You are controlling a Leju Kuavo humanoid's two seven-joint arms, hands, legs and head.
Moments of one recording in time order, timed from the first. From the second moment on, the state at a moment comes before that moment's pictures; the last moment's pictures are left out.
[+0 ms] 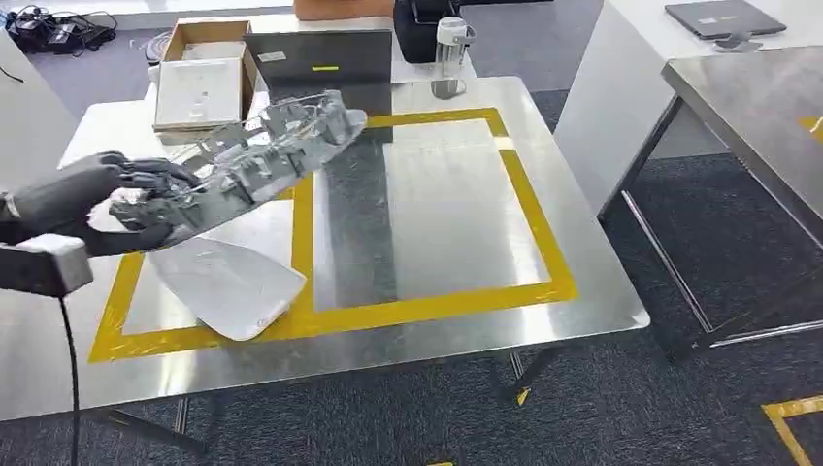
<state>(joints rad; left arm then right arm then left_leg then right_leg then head) -0.82 0.54 -0.51 -1.39 -0.32 -0.71 -0.66 -0.10 0.14 -1.01 -0.21 1.31 -0.16 0.38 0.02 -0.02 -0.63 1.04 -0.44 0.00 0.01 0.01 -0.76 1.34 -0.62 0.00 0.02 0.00</state>
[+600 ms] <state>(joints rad) -0.98 0.01 -0.84 -1.06 -0.35 -0.55 -0.65 -0.10 0.14 -1.03 -0.21 1.29 -0.18 0.38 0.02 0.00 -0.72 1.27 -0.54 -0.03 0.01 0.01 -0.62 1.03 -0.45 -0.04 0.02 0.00</state>
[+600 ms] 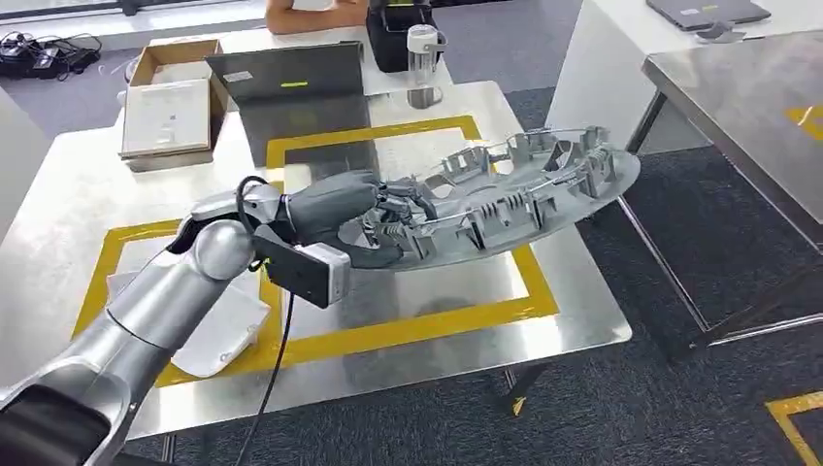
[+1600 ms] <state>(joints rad) -1.12 0.13 -0.89 -0.53 -0.58 -0.22 -0.53 -0.08 0.15 -1.06 -0.21 1.31 -0.18 0.38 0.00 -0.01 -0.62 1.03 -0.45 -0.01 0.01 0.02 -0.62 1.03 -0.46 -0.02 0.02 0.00</state>
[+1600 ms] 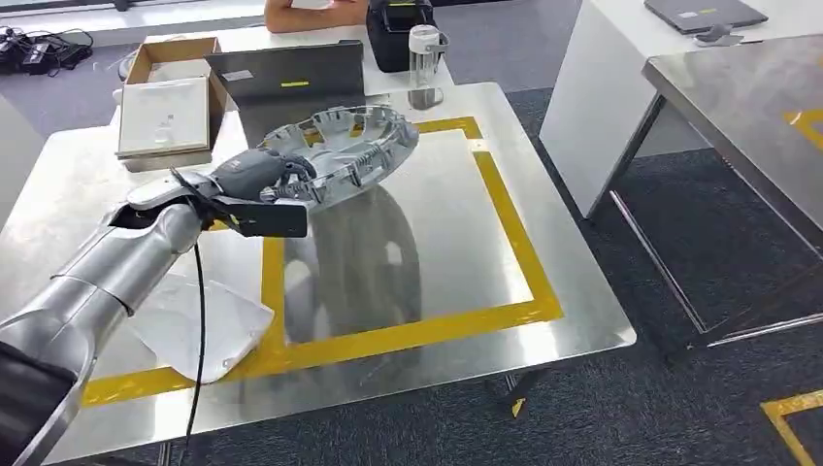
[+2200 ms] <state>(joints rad) -1.07 0.11 -0.81 -0.48 -0.57 -0.22 -0.62 -0.08 0.14 -1.06 -0.21 1.31 -0.18 0.38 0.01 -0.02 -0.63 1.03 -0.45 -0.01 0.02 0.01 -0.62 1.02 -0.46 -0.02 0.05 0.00</state>
